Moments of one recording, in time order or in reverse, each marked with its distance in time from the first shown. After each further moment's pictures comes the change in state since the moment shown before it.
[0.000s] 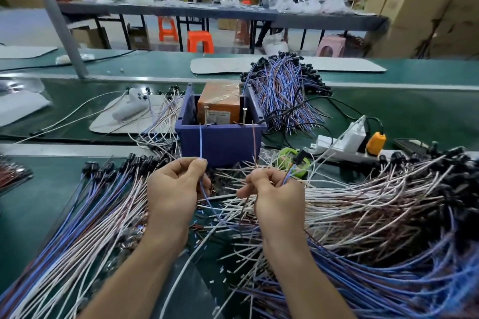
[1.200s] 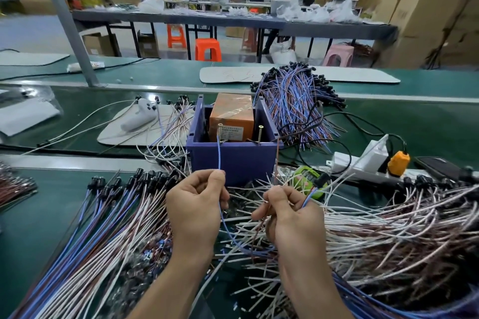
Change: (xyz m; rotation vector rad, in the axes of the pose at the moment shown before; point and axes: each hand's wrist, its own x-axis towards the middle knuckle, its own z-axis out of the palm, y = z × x) left_hand 0.016 -0.015 0.021 -0.061 0.074 0.121; right_hand 0.017 0.012 0.003 0.208 -0.070 -0.025
